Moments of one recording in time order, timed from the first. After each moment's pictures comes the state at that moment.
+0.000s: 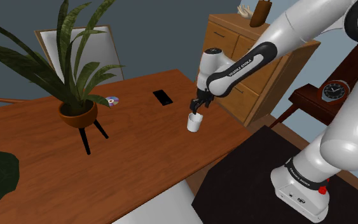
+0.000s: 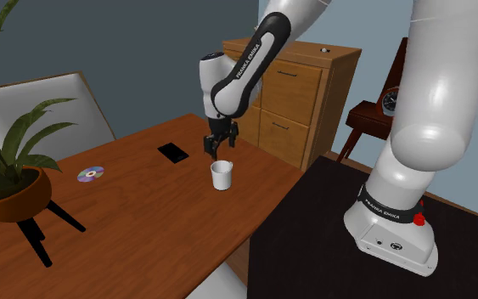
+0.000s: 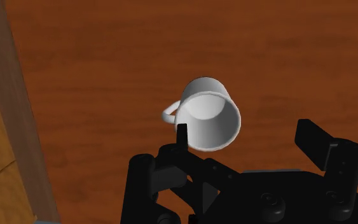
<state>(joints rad) 0.00 0.24 0.16 -2.34 -0.19 2.55 0.33</state>
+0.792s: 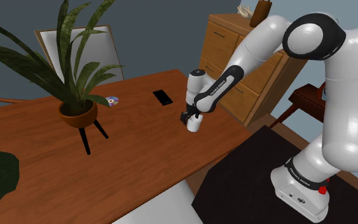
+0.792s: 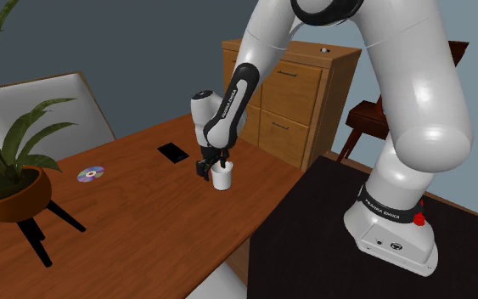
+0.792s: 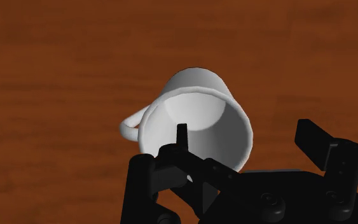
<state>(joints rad) 0.06 0.60 0.09 -2.14 -0.28 2.70 0.43</state>
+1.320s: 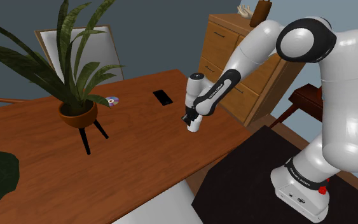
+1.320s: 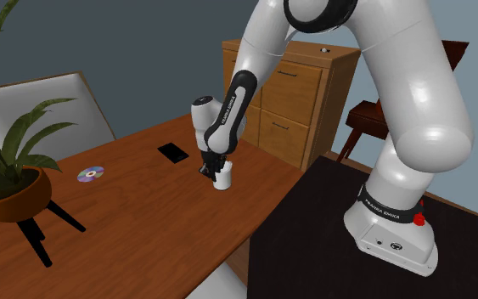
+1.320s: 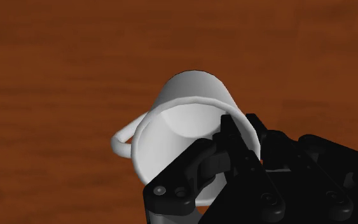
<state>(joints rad) 0.07 0.65 0.08 -2.11 -0.29 2.72 0.44</state>
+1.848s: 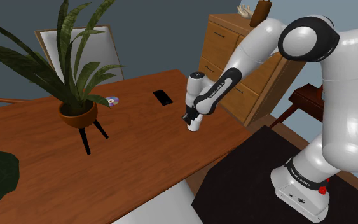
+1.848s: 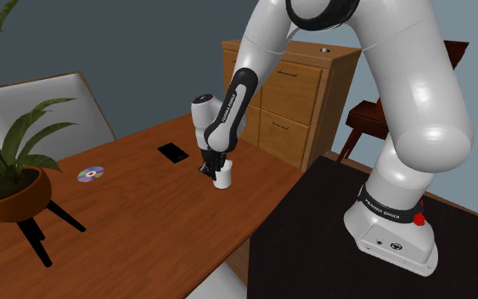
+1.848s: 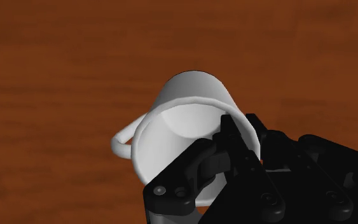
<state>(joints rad) 0.07 0.63 0.09 -2.12 -0.29 2.72 0.43</state>
